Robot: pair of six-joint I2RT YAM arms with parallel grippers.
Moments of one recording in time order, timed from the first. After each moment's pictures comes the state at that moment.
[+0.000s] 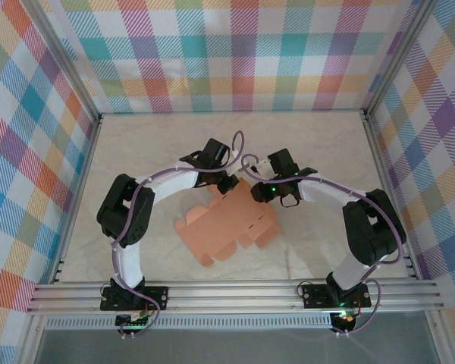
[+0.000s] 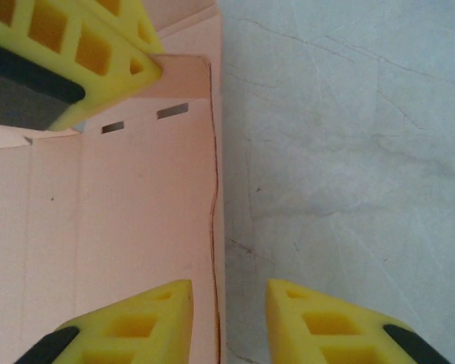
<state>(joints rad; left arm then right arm) -0.59 1.91 1.33 -0.36 0.26 0.31 0.51 1.64 1.00 -0.36 -0.27 -0.04</state>
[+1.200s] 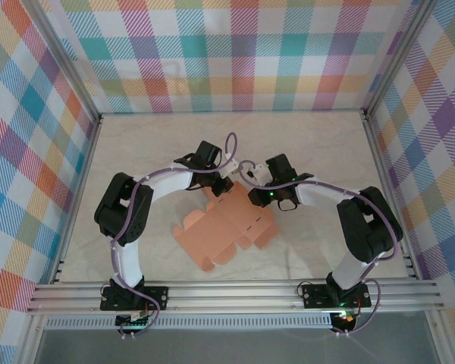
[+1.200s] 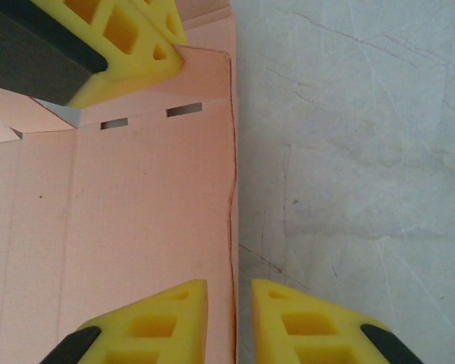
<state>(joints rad) -0.53 1.91 1.27 -0.33 0.35 0.35 0.52 1.67 0.94 -0.24 -0.34 -0.08</state>
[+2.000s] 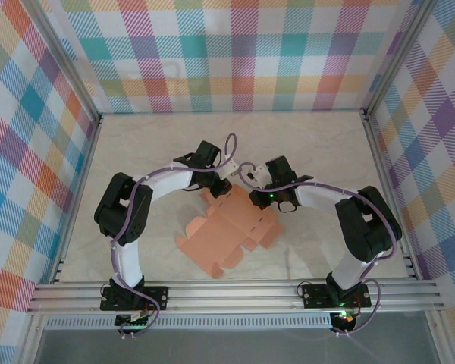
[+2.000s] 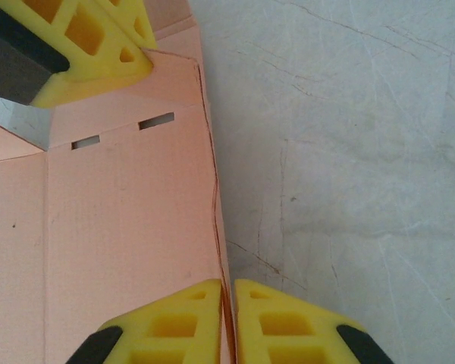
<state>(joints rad) -0.52 1.91 1.28 -0.40 0.35 0.36 0.52 1.67 0.92 -0.20 -0.33 -0.08</state>
